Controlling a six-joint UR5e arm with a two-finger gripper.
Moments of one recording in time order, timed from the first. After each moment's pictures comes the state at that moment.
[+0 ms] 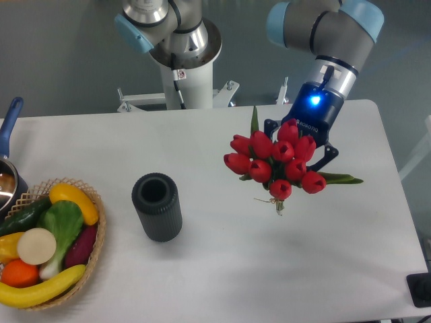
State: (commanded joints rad) arm 2.85 -1.77 -1.75 -0.83 0.53 1.22
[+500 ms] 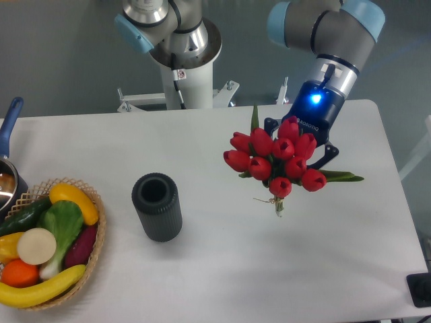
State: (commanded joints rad) arm 2.83 -1.77 -1.75 -0.82 0.48 1.22
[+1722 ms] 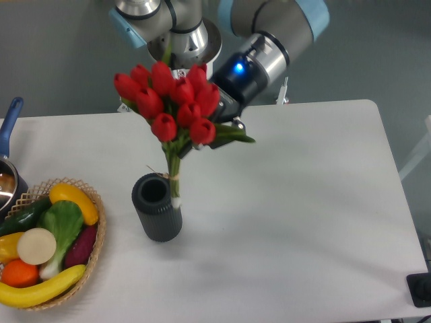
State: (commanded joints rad) arm 2.69 -1.54 -1.92 -0.83 0.23 1.12
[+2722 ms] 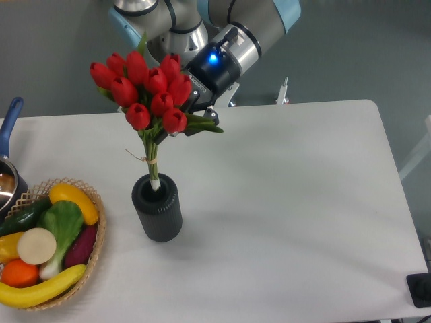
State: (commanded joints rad) arm 2.67 -1.56 -1.99 -0.83 0.24 1.13
